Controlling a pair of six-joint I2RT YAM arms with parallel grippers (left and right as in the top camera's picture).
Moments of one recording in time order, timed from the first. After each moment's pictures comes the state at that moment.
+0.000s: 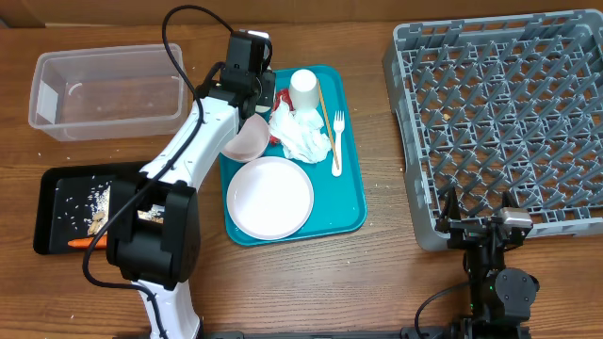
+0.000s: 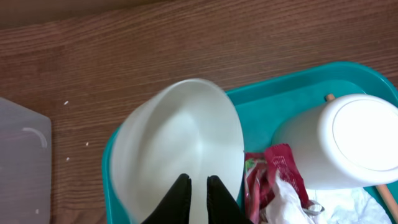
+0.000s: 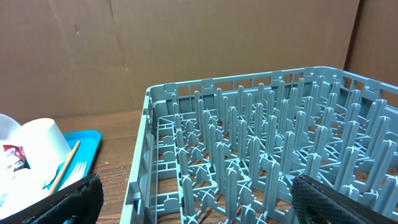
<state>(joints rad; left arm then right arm) -0.28 2.00 1.55 -0.37 -0.17 -0.08 -0.09 0.01 0.02 -0.04 -0.01 0.07</state>
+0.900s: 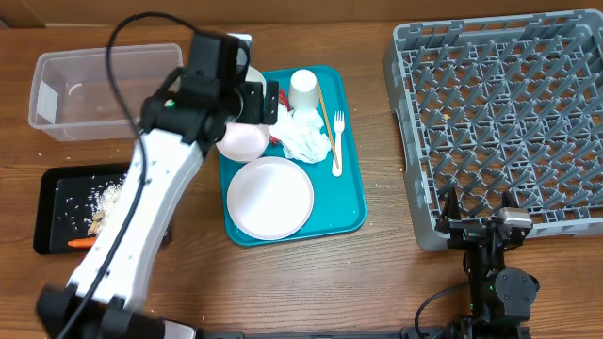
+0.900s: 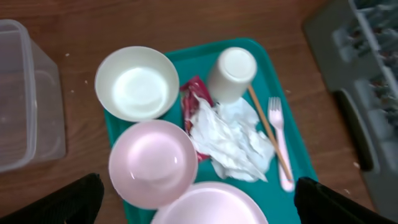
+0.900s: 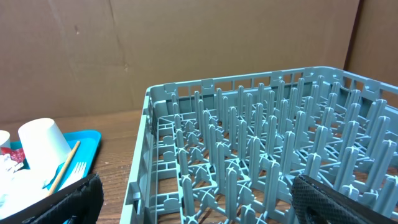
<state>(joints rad) -0.29 1.58 1.55 -0.84 0.03 -0.19 -0.09 0.01 0.02 -0.04 -0.01 0.07</state>
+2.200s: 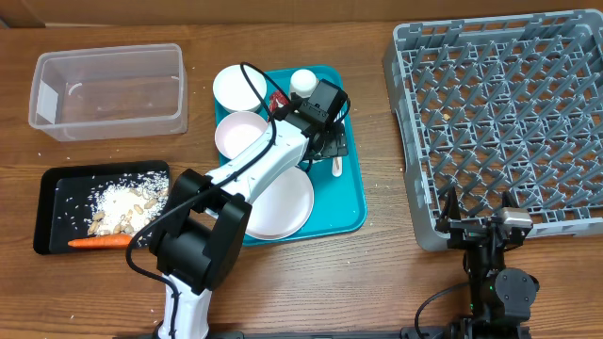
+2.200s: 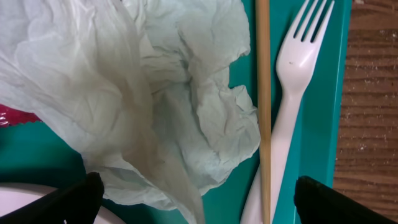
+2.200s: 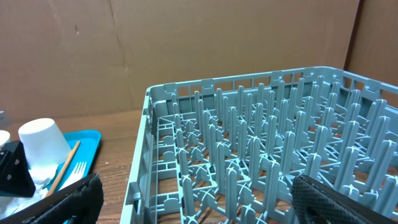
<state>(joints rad) -0.58 2.08 1.56 -0.70 -0.09 -0.72 -0.09 0.01 0.02 -0.04 -0.01 0.07</state>
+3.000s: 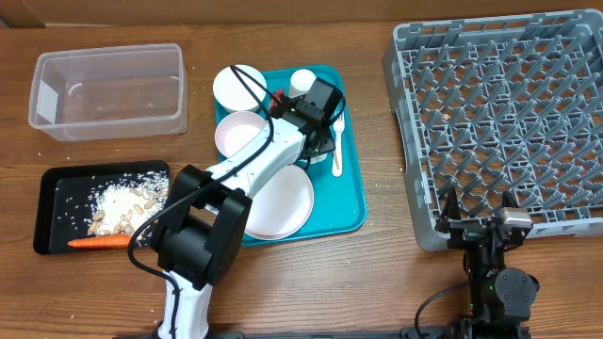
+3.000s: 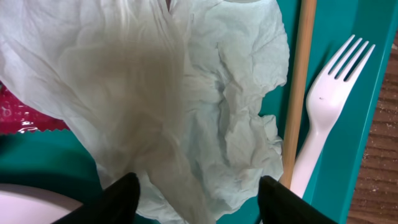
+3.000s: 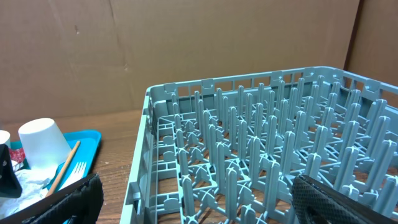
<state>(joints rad) -0.56 2.10 1.56 -0.68 -0.12 -0.85 -0.09 0.01 0.02 -0.03 -0.01 0.07</state>
